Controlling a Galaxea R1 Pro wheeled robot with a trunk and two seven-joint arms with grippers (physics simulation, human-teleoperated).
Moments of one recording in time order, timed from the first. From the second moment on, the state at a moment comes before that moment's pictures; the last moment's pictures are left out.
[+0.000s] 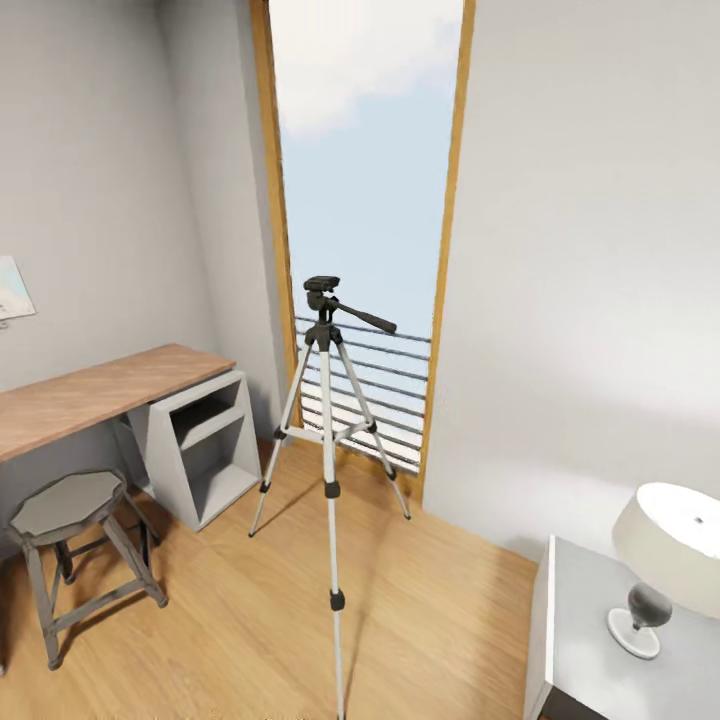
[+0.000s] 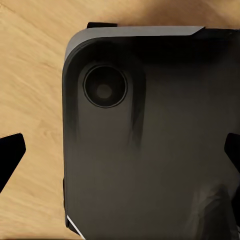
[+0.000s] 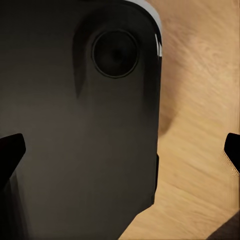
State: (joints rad) left arm 0.00 -0.01 0.01 -0.06 0.04 -0.04 0.00; right arm 0.00 -0.02 0.00 0.00 -0.01 -0.04 0.00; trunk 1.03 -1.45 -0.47
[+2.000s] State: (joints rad) left arm 0.00 -0.01 0.01 -0.06 0.04 -0.04 0.00; right arm 0.00 -0.02 0.00 0.00 -0.01 -0.04 0.00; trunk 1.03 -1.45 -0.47
